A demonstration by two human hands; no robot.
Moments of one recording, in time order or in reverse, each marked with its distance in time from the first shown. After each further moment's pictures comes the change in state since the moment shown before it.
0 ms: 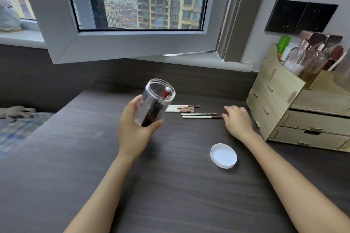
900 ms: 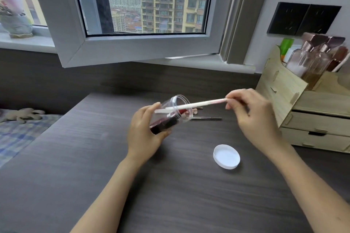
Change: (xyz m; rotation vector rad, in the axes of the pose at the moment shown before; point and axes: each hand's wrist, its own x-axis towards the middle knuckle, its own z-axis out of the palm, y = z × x) left_hand -0.007 0.002 0.003 0.269 -0.075 0.276; right_hand -0.073 -0.047 -0.101 0.559 0.457 -0.419
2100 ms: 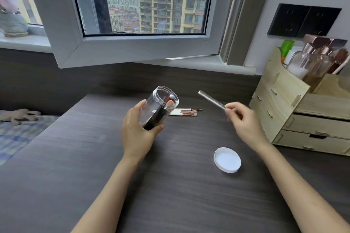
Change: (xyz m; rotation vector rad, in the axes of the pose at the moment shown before) left_hand 0.007 -0.010 0.003 -0.123 0.109 -0.267; right_hand -0.009 0.063 0.038 0.096 -0.146 0.370
